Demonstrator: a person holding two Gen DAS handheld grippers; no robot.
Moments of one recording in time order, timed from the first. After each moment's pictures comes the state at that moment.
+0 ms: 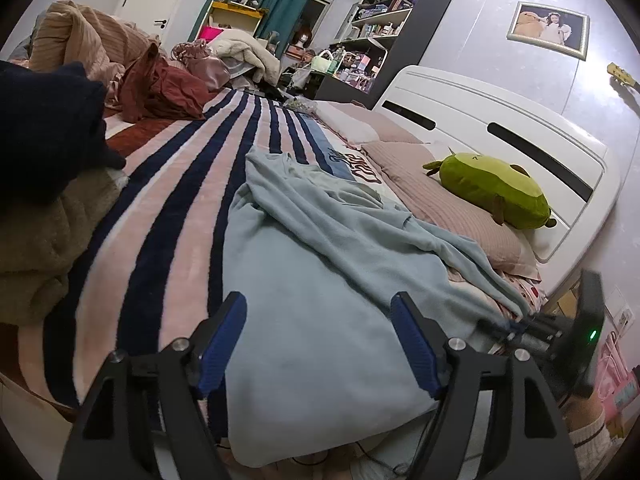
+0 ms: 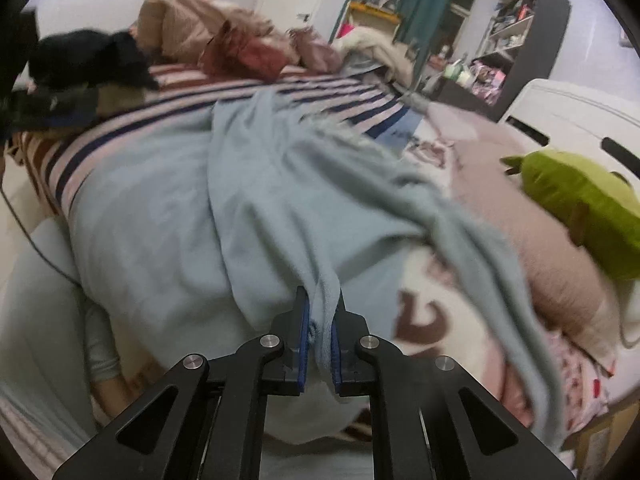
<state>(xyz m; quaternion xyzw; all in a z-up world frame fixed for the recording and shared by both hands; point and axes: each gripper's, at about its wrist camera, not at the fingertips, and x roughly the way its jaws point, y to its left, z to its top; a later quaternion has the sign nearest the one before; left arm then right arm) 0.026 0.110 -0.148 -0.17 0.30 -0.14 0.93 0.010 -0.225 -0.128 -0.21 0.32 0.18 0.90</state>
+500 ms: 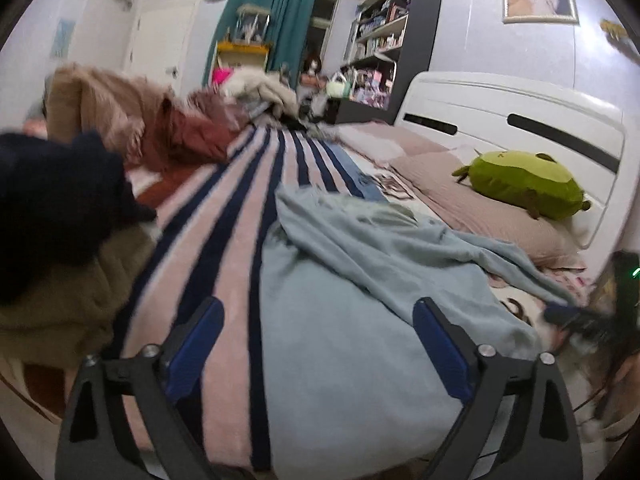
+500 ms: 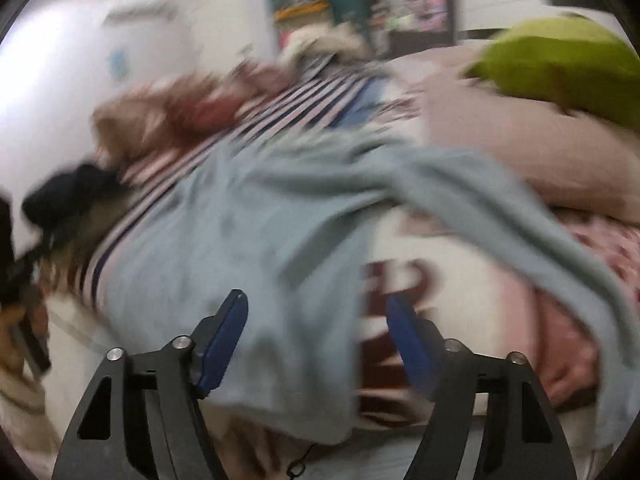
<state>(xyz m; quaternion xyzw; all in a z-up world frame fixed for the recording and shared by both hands) 0.025 0.095 -0.136 -0.08 0.25 -0.05 0.96 0.031 -0.326 -0.124 0.05 0.35 0.18 0.92</state>
